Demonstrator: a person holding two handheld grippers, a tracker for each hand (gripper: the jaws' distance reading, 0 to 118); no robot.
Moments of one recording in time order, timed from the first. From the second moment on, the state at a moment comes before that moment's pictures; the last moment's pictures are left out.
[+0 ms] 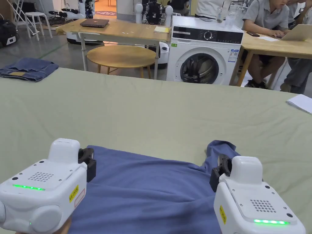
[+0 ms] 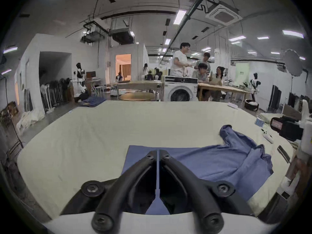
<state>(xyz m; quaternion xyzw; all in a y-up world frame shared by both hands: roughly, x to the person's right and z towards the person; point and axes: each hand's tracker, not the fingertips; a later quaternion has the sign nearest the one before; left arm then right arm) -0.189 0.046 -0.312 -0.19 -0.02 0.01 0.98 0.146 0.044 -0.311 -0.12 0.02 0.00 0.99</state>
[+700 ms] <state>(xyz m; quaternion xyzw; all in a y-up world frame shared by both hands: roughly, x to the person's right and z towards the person) -0.287 -0.022 -0.582 -0.51 -0.04 0.12 0.85 0.186 0.005 -0.360 -0.22 0.01 0.01 0.98</state>
